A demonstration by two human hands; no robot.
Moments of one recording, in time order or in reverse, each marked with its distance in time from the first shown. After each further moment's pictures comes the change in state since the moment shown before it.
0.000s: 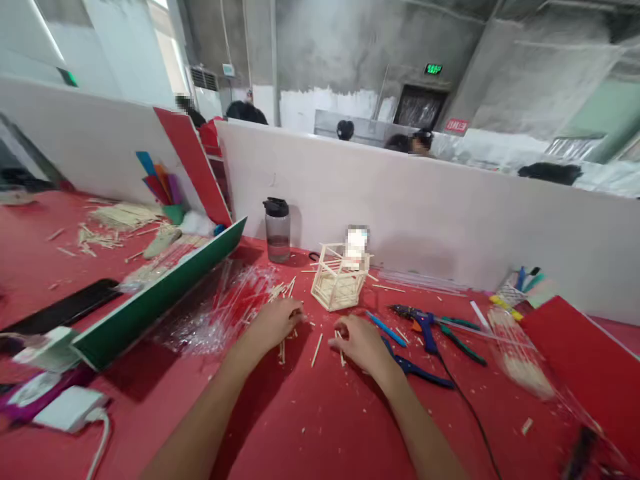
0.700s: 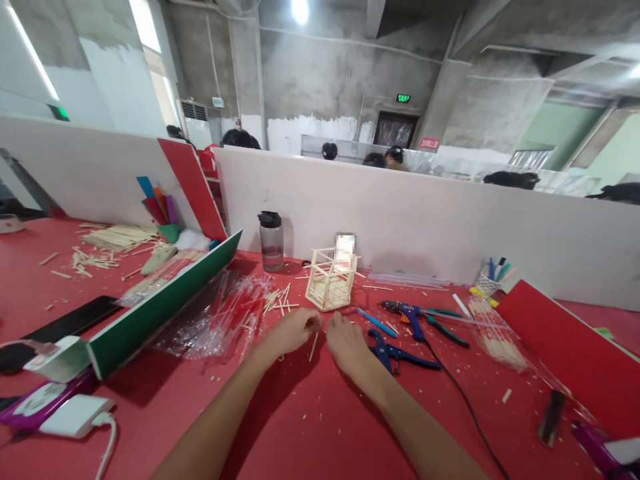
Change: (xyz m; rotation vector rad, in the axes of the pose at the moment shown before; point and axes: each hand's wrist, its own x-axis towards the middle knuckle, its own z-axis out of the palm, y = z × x) left_hand 0.005 0.019 0.034 -0.349 -0.022 0.272; right_hand -0.015 -0.037 0.015 -0.357 0.058 0.015
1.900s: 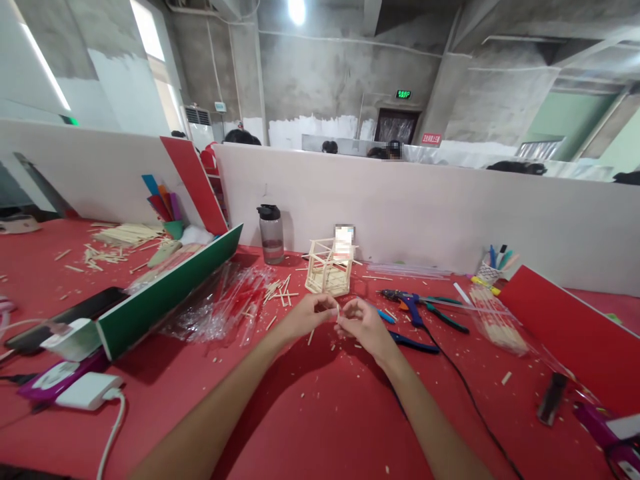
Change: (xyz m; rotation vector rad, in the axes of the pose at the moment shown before) left_hand 0.001 0.038 0.016 -0.423 0.028 0.023; right_hand -0.029 0.040 0.006 1.573 0.126 0.123
